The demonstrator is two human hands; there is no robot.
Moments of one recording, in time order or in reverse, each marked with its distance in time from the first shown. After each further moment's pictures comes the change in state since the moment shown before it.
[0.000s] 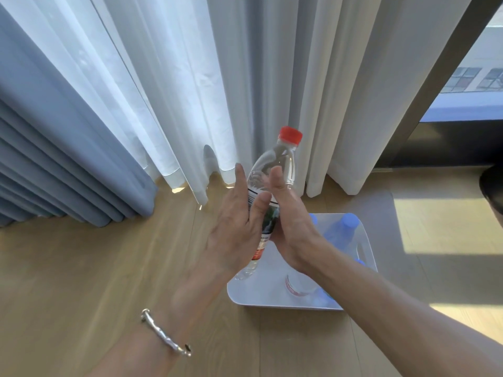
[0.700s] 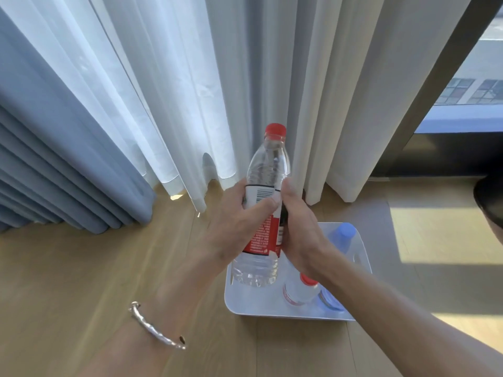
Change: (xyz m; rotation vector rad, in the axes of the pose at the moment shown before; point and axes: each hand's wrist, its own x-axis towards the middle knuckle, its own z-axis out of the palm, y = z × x) left_hand 0.014 0.019 -0.016 -0.314 -0.129 -0.136; right_hand -0.001 -0.008 -0.011 0.005 -0.005 0.010
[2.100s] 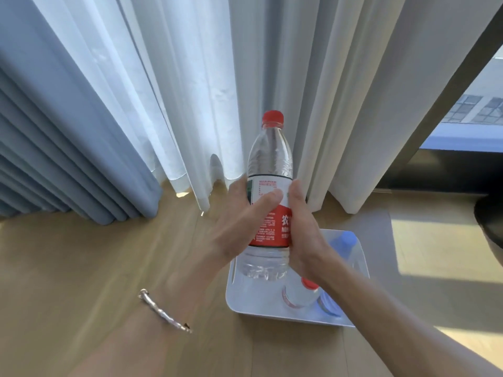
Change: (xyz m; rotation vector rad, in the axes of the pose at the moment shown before) left_hand 0.000 0.007 -0.007 -0.068 0.063 -0.024; right_hand -0.006 -0.009 0.012 0.008 -0.028 0.103
